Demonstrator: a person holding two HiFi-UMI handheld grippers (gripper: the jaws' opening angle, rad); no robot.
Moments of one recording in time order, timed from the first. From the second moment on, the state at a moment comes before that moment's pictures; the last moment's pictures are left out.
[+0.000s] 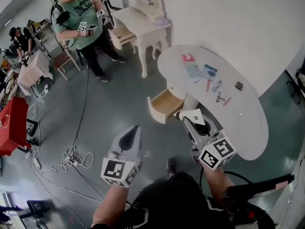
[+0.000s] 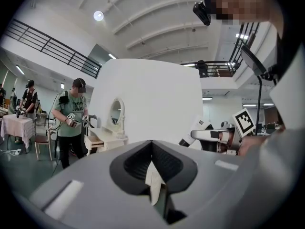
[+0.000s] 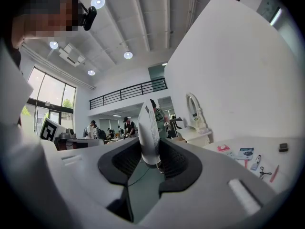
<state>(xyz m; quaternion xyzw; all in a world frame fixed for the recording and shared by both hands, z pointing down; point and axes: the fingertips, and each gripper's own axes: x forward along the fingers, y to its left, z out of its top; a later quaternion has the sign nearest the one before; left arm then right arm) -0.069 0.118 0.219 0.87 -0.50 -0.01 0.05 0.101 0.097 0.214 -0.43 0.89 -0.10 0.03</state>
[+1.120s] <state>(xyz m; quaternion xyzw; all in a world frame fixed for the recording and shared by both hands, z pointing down) -0.061 -0.103 0.232 0.88 -0.48 0.01 0.06 0.100 -0.113 0.223 -0.44 0.89 -0.10 0.02</state>
